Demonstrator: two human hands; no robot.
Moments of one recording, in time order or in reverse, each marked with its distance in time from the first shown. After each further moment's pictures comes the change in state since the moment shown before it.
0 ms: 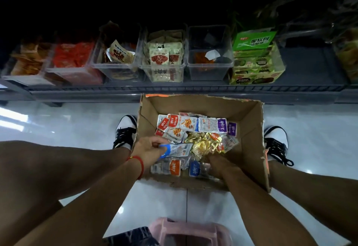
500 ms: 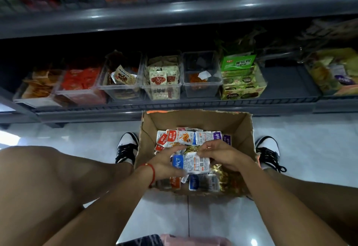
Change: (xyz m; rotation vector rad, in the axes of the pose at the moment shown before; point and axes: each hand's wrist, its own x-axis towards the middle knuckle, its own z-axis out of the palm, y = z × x) left_hand -0.018 0.036 0.008 0.166 -0.394 0.095; right_hand -0.077 -0.032 -0.104 0.947 0.015 -0.165
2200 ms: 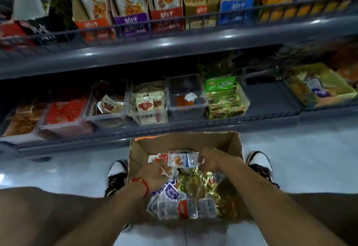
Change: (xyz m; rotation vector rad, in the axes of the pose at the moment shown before) left_hand 0.017 0.042 -0.028 0.474 0.181 -0.023; right_hand 0.014 -0.052 -0.032 -0.930 0.111 0.079
